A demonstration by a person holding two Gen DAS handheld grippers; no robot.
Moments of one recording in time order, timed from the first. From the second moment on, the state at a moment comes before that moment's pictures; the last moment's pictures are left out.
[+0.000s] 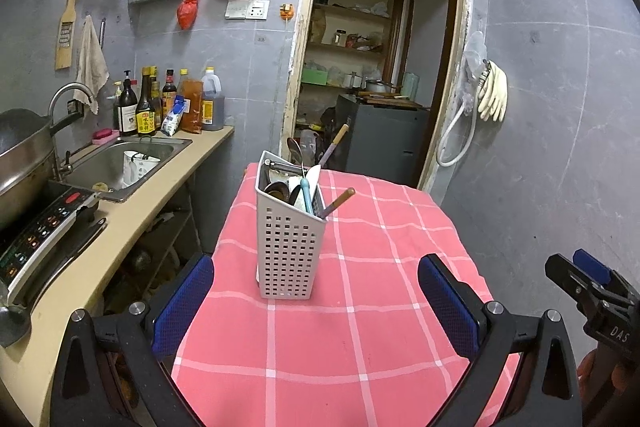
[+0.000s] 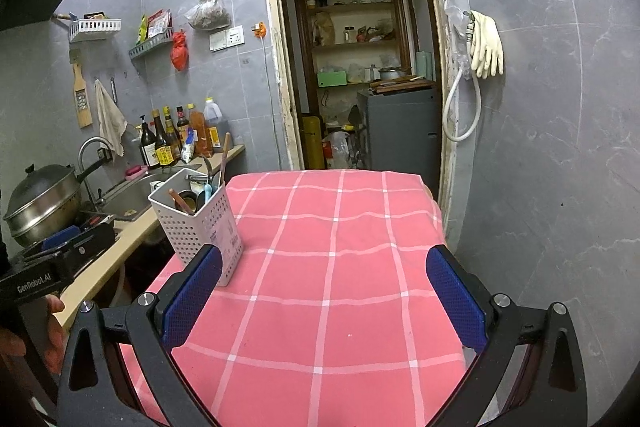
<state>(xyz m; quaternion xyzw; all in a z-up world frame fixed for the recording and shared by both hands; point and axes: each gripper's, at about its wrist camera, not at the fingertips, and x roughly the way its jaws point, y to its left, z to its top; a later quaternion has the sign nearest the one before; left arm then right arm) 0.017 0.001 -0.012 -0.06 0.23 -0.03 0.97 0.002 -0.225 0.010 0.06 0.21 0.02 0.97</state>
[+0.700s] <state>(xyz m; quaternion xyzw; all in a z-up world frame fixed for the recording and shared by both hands) 0.014 0.006 -0.011 -0.06 0.24 -0.03 0.97 -0.003 -0.219 0.013 0.07 0.21 0.02 0.97</state>
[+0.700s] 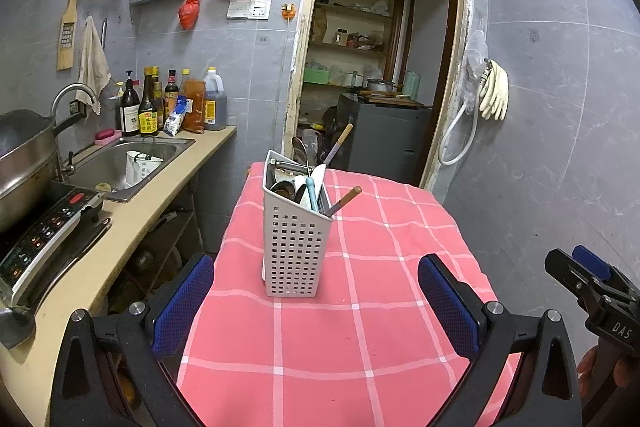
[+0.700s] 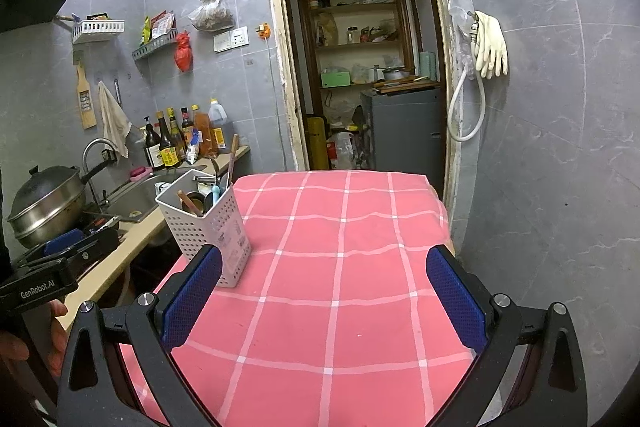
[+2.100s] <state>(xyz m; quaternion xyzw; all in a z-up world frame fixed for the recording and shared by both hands) 0.014 0.009 -0.011 -0.06 0.24 -0.03 0.97 0.002 -0.216 0.013 0.07 0.22 0.02 0.97</state>
